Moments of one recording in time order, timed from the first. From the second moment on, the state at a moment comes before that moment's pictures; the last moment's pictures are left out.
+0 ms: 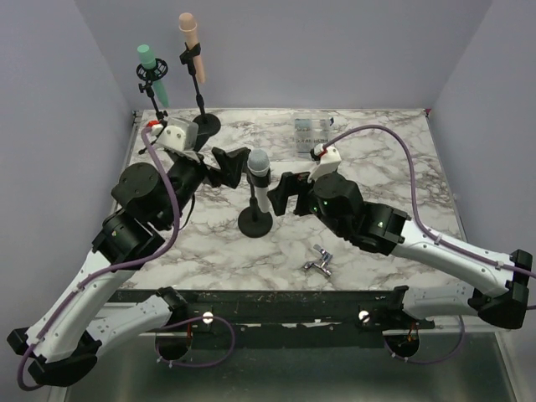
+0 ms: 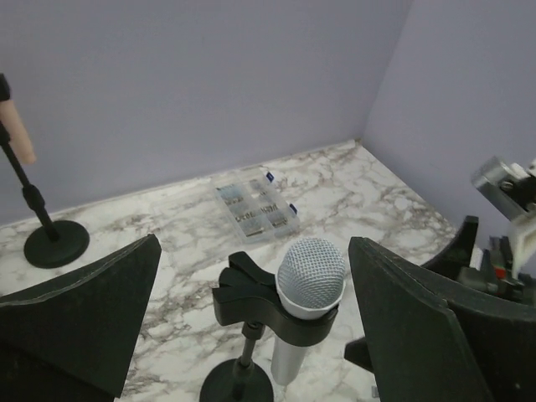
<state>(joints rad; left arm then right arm) -0.73 0.90 1.28 -0.31 -0.18 -0.13 1.05 1.20 1.17 -0.36 0.49 0.56</state>
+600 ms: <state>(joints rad) -0.73 0.72 1.07 -0.04 -0.47 -0.05 1.23 1.47 1.52 -0.21 0.75 0.28</state>
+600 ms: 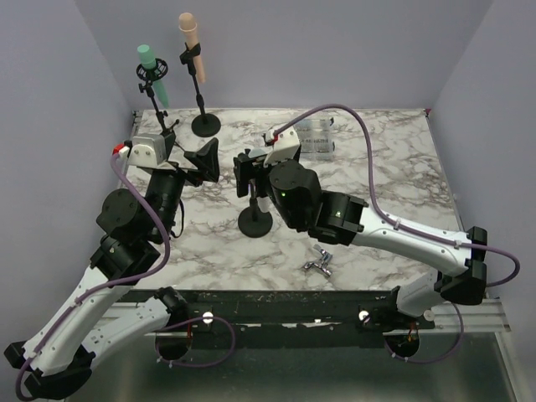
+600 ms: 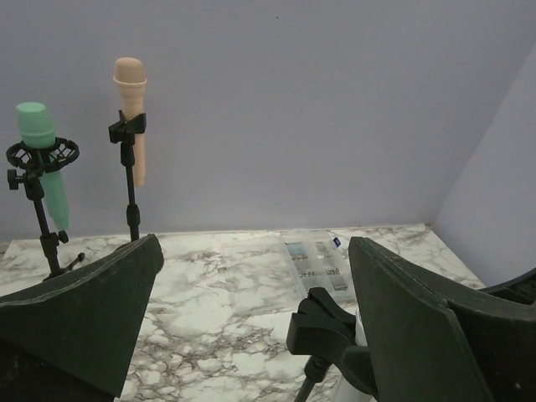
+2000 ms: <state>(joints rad) -0.69 0.69 1.09 -0.35 -0.13 -0.23 0.82 1.42 1.39 -0.05 -0.18 0.03</state>
